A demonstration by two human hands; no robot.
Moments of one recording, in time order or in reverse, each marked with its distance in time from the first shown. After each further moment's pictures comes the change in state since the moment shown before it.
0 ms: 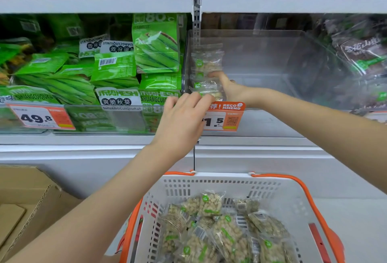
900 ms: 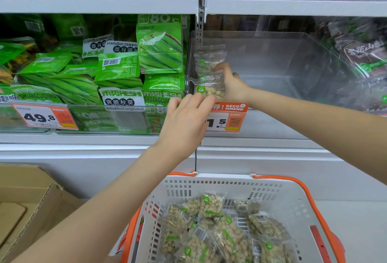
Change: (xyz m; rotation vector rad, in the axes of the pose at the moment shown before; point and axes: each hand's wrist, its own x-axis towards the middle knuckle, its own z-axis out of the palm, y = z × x) left_hand 0.001 0.002 0.000 -0.018 -0.006 -0.043; right_hand 0.009 -0.014 0.005 0.065 0.263 0.001
